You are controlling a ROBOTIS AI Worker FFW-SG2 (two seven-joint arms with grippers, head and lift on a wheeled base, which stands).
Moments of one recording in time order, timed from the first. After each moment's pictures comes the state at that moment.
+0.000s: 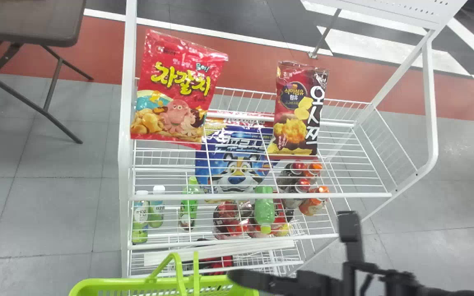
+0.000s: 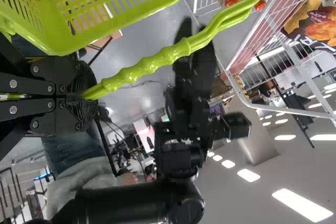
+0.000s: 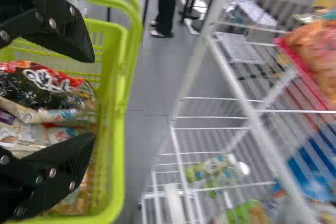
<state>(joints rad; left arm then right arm) 0.80 0.10 -0.16 -2.34 0.31 1.05 -0.99 0.53 -0.07 -0.58 -2.39 -0.80 1.57 0.41</state>
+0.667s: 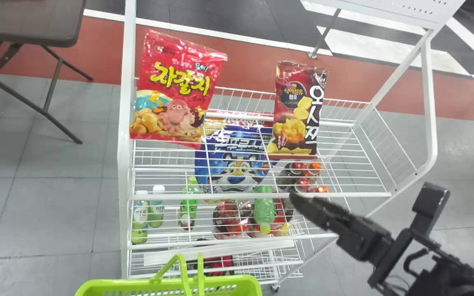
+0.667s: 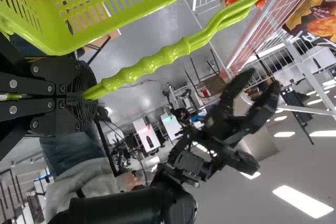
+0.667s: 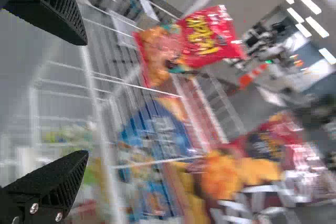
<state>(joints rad) 0.81 0.11 -0.18 -2.30 0.30 0.99 -0.99 0.56 -0.01 -0.60 -2.37 -0.54 0.87 0.54</state>
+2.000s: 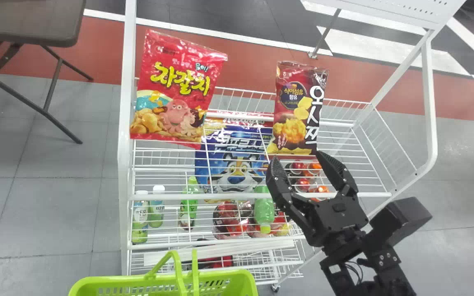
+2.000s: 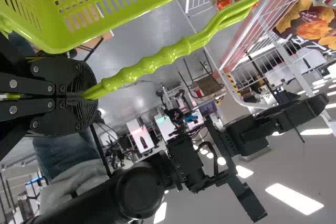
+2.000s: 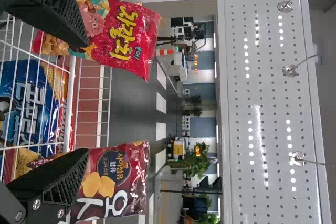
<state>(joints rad) 0.80 0.10 -0.17 -2.28 0.31 0.95 -1.00 0.72 -0.02 -0.20 -2.26 -0.15 0.00 0.27</state>
